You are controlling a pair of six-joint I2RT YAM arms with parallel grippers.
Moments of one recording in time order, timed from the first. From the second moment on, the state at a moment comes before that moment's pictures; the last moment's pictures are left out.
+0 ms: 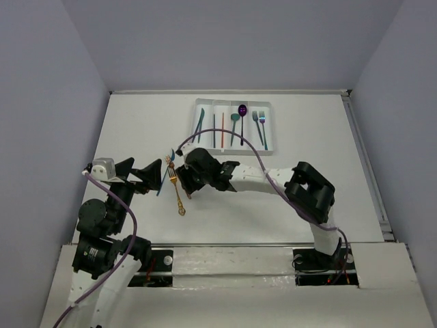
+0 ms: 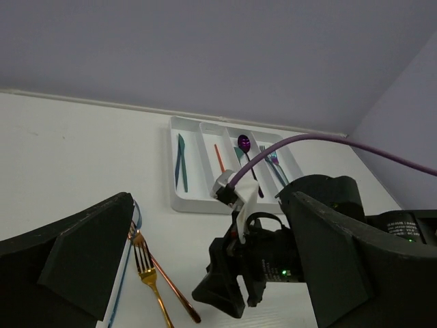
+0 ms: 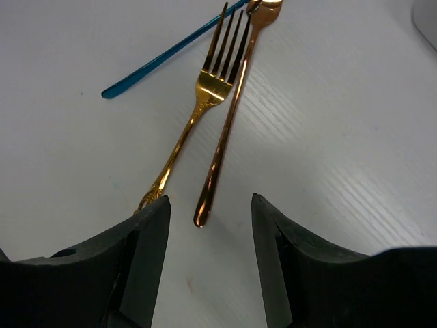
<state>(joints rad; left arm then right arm) -0.33 0.23 0.66 -0.29 -0.10 -0.33 1.03 1.98 1.42 -0.12 0.05 0.28</state>
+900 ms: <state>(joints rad) -0.33 0.23 0.66 -0.29 -0.09 -0.33 1.17 2.31 1.78 -0.29 0.31 0.34</state>
